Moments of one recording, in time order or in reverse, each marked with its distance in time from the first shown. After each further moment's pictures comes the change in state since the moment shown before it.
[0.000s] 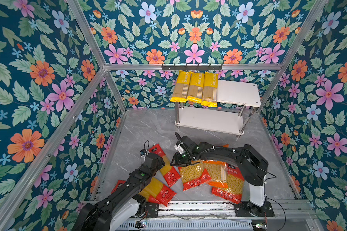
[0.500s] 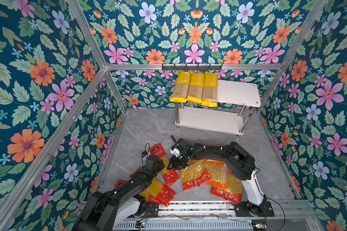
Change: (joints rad) left arm 0.004 0.129 -0.064 0.241 0.047 -0.020; right arm -0.006 0.155 0.030 0.104 -0.174 -0.037
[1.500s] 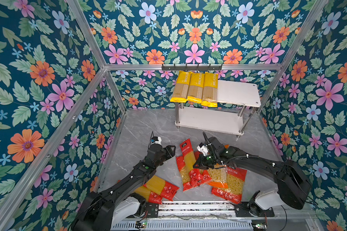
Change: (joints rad) left arm -0.092 0.043 0.240 0.081 0.213 0.091; right arm -0.169 -0.706 -0.542 -0.109 0.078 0.064
